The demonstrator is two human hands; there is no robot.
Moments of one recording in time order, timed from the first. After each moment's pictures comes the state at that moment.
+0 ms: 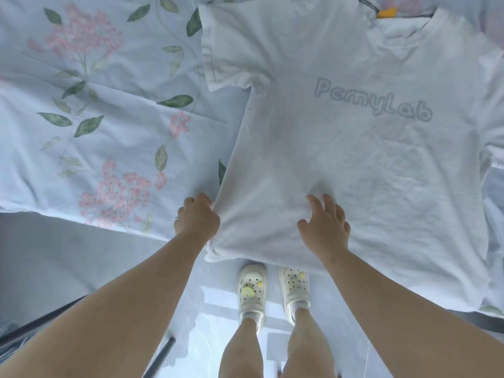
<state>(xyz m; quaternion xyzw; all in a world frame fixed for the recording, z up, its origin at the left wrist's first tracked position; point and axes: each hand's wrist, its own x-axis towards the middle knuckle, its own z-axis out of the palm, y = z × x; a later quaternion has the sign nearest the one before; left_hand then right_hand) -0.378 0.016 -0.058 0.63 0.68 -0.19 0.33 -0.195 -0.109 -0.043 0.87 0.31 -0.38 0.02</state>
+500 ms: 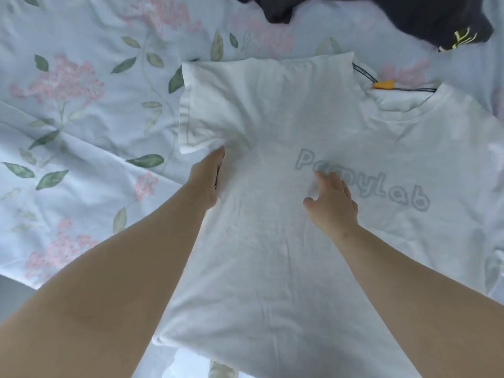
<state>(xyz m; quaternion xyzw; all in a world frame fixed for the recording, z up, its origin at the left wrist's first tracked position) -0.206 0.166 -0.061 0.22 0.69 0.21 0.66 -0.032 0.036 -0.059 0.85 0.37 -0.37 -0.03</state>
